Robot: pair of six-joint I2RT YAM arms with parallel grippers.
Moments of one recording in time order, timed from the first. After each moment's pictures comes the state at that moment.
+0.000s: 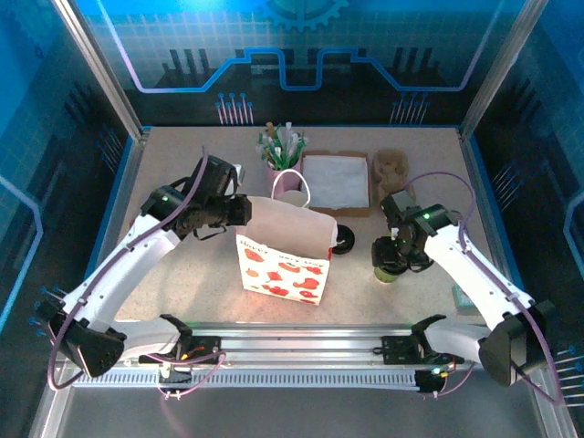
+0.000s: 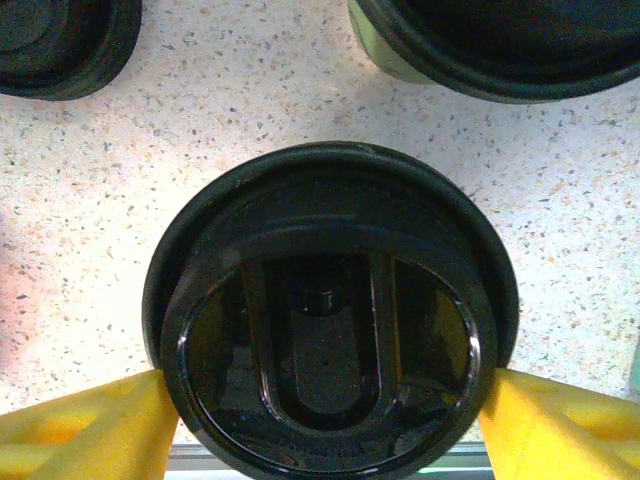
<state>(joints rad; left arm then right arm) -0.49 1.24 1.32 -1.01 0.01 -0.46 0.38 1.18 0.99 -1.23 0.08 0.41</state>
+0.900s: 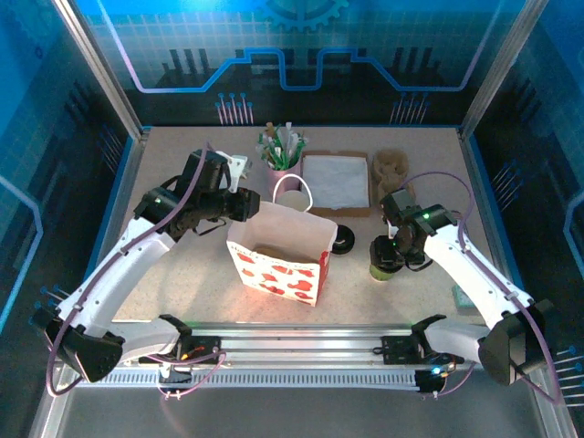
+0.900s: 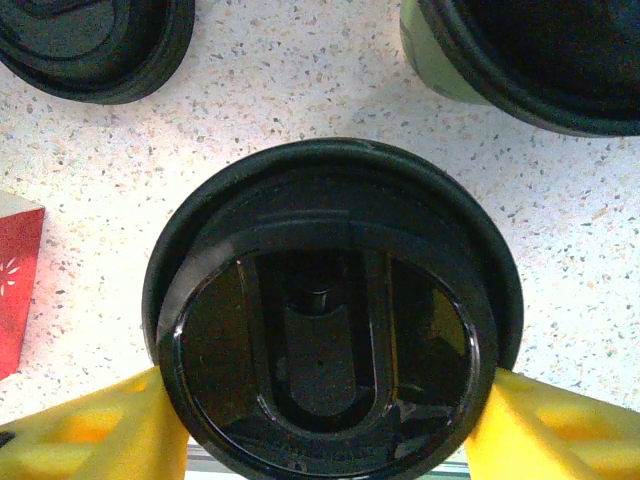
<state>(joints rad) -0.47 1.21 1.32 -0.88 0.14 -0.29 0.37 1.18 0.98 -1.19 0.03 0.37</state>
